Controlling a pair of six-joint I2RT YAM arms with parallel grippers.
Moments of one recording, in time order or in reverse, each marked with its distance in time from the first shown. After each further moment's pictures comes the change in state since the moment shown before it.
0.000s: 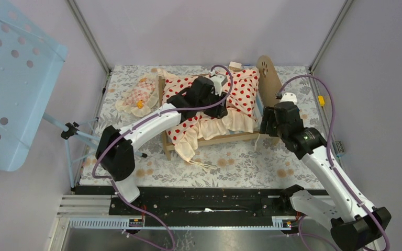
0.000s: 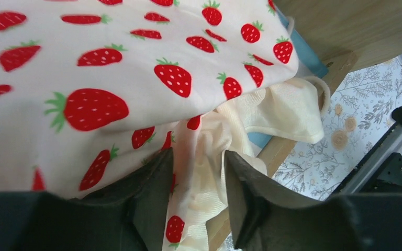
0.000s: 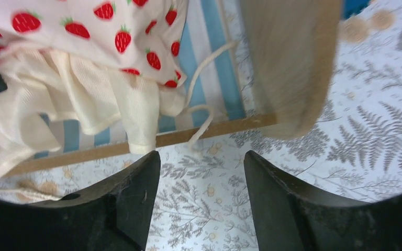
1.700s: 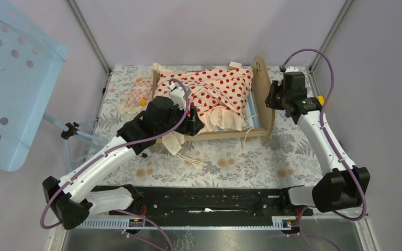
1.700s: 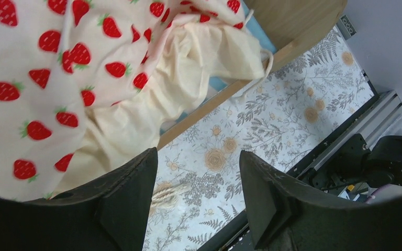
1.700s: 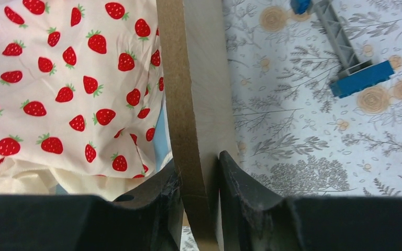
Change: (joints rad) left arm -0.006 -0.643 -0.394 -0.093 -0.094 -0.097; right arm -0.261 0.357 0.271 0.142 -0.262 -0.095
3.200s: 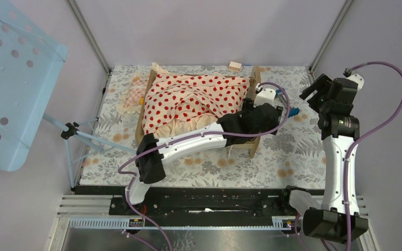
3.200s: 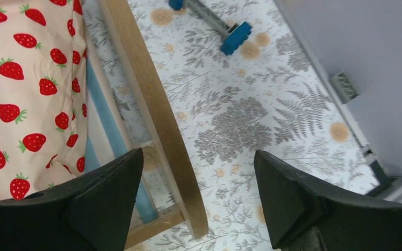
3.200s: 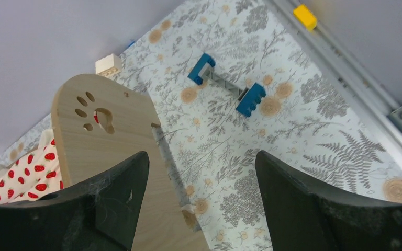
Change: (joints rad) left arm -0.461 0.919 0.904 -0.041 -0.587 -0.161; right arm -0.319 -0.285 0.039 -0.084 0.116 0.198
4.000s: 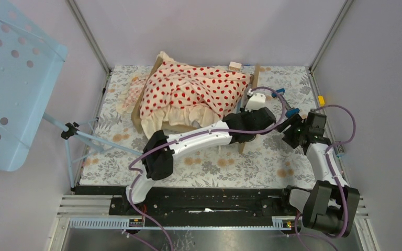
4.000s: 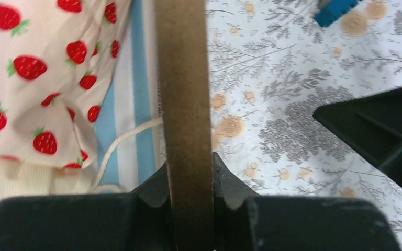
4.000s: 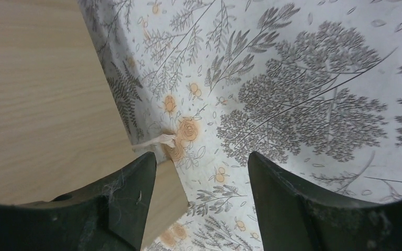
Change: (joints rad) left arm 0.033 0.117 0.013 -0.163 -0.115 -0.098; right arm -0.082 0.061 -0.624 0.303 -0.398 0.179
